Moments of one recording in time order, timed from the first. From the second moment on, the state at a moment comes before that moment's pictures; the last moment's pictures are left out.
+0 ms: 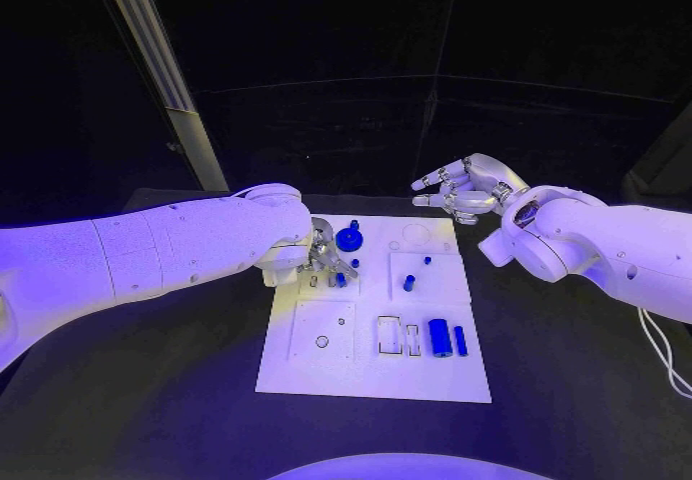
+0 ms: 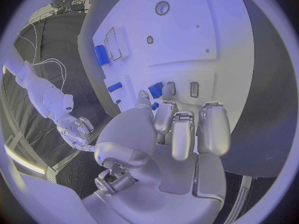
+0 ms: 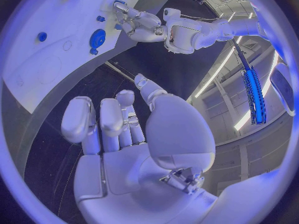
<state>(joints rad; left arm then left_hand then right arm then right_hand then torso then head) 1.41 -0.49 -0.24 1.29 -0.87 0.16 -0.65 1.20 0.21 -0.34 0.11 0.13 1.01 0.06 0.24 0.86 1.43 -0.01 1.20 1.31 1.47 -0.08 1.53 1.31 0.08 1.41 0.04 1.43 1.28 1.31 -0.85 -0.09 1.47 -0.69 -0.36 0.12 1.20 -0.10 0.29 -0.07 0.15 0.96 0.12 0.07 0.10 1.24 0.03 0.92 0.96 1.45 -0.04 1.16 1.07 0.08 1.35 0.07 1.31 1.16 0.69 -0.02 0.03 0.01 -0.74</state>
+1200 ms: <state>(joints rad) 1.41 -0.60 -0.24 1.41 -0.86 0.03 -0.62 1.06 0.11 0.28 -0.09 0.28 1.02 0.05 0.24 1.03 1.44 -0.02 1.16 1.31 1.47 -0.09 1.54 1.31 0.08 1.42 0.03 1.43 1.31 1.31 -0.83 -0.09 1.45 -0.69 -0.35 0.11 1.19 -0.09 0.29 -0.07 0.16 0.96 0.12 0.07 0.10 1.24 0.03 0.91 0.95 1.45 -0.04 1.16 1.06 0.08 1.35 0.07 1.31 1.15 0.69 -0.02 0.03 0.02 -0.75</state>
